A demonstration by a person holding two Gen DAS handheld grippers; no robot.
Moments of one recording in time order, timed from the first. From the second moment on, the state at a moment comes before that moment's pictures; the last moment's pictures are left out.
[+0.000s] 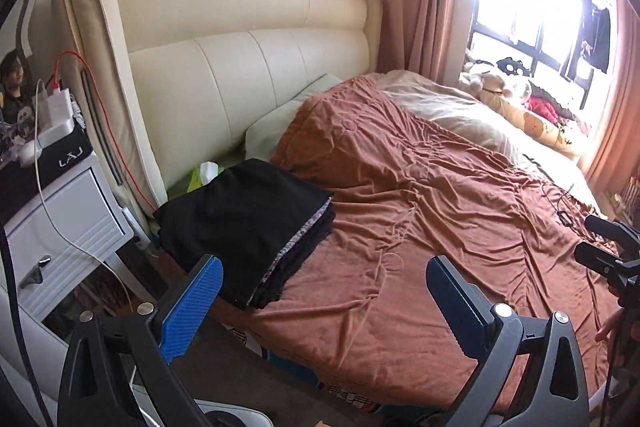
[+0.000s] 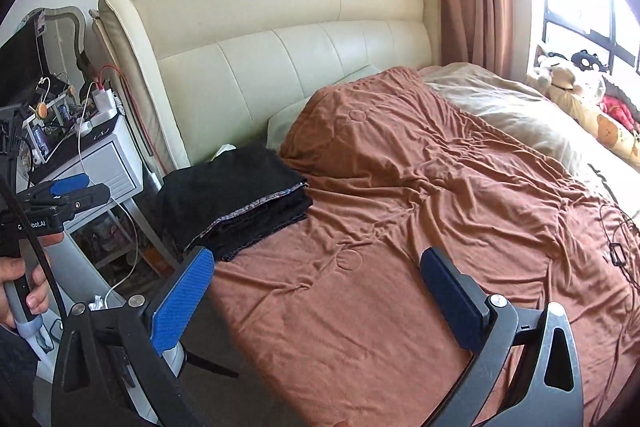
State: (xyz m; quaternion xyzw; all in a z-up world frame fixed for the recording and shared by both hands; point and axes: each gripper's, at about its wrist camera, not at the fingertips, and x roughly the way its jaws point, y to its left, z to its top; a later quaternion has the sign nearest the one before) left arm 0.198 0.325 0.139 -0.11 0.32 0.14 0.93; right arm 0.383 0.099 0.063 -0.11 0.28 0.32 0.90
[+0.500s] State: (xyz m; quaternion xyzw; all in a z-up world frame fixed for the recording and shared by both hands) left arm 0.122 0.232 0.157 -0.09 0.27 0.08 0.96; right arm 0.276 -0.004 0.080 -0.11 0.26 0.26 0.93
